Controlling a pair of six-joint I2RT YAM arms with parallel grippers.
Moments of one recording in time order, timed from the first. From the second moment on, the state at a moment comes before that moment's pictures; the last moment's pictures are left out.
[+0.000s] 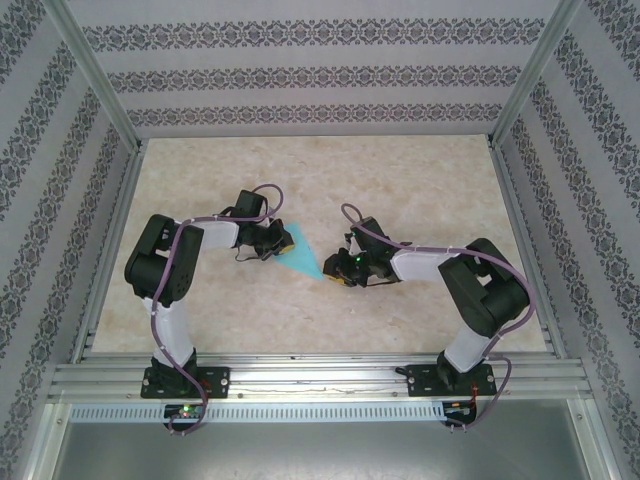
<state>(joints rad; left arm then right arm) -0.29 1.93 1.03 -0.13 0.58 -0.87 0.57 1.70 0.75 -0.01 -0.52 0.97</state>
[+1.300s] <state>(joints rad) -0.27 1.94 1.03 -0.12 0.63 -0.92 0.62 1.78 0.80 0.04 -0.52 1.09</state>
